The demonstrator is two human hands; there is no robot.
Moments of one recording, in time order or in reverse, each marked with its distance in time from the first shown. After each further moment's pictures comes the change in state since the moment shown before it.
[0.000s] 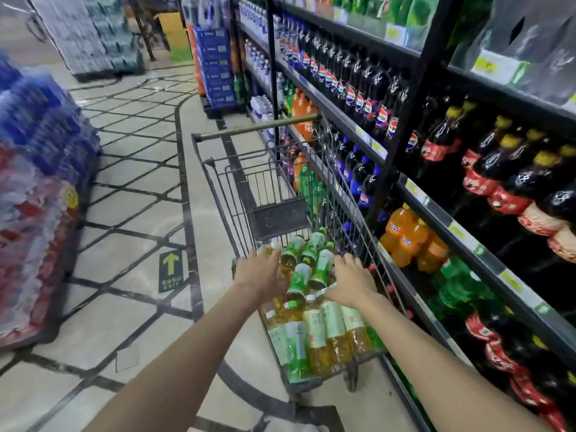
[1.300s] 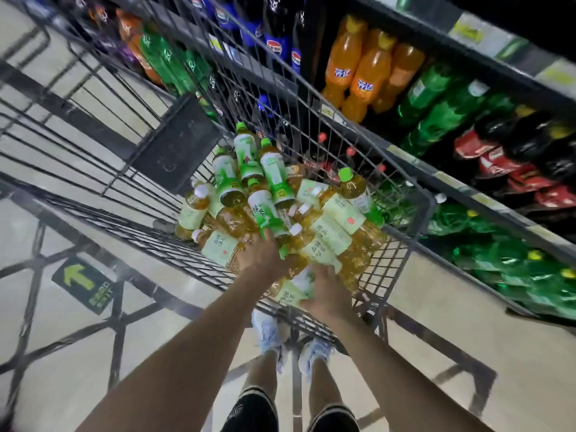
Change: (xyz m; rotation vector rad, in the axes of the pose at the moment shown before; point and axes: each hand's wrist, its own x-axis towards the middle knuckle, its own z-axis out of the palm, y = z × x) left_hand 0.160 0.009 0.178 0.017 -0.556 0.292; right_hand 0.061 -0.068 0.246 0.529 -0.265 0.739
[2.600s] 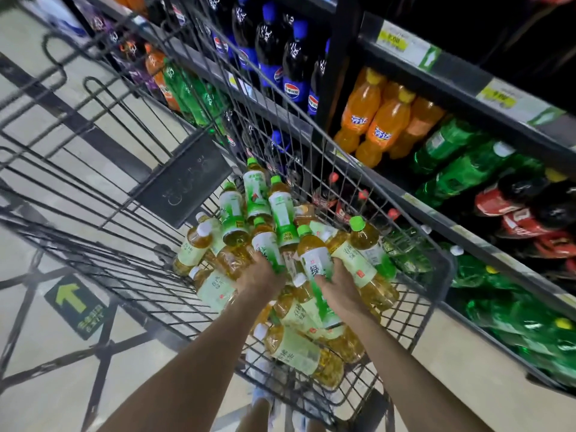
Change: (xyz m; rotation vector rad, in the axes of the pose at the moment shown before) left_hand 0.071 0.001 -0.014 -0.297 0.047 -0.138; right_hand 0.079 -0.012 -0.081 0.622 0.043 -0.039
